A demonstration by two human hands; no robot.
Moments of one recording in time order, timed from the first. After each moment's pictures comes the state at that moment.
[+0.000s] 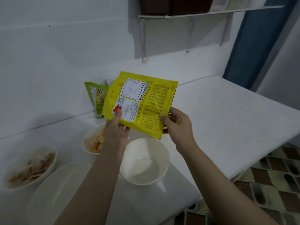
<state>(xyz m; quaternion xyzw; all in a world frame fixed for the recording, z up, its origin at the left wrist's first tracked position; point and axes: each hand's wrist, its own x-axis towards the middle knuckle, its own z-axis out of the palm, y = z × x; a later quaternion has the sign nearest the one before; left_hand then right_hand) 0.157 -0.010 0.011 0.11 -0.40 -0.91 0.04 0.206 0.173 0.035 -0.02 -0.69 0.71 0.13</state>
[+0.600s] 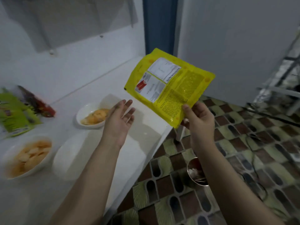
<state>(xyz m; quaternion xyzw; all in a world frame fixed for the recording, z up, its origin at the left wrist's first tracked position) 0.237 0.158 0.008 -0.02 -0.47 -0.85 -0.25 0.391 0.309 0.018 -0.21 -0.56 0.69 0.41</state>
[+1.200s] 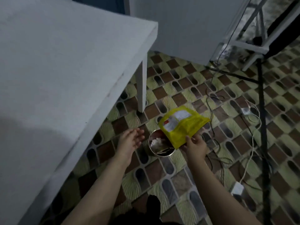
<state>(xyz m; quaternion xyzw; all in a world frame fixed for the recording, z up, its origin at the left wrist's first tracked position) 0.343 0.375 -0.213 0.05 -0.63 -0.64 -0.44 0.520 0.513 -0.252 -0.62 -0.49 0.54 0.28</state>
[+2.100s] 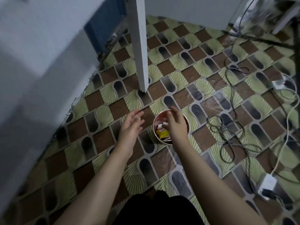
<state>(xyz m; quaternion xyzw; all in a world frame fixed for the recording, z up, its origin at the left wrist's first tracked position) 0.338 0.403 -0.394 -0.10 -0.71 -0.58 -0.40 0.441 0.513 -0.421 -0.51 -0.52 0.65 0.22</state>
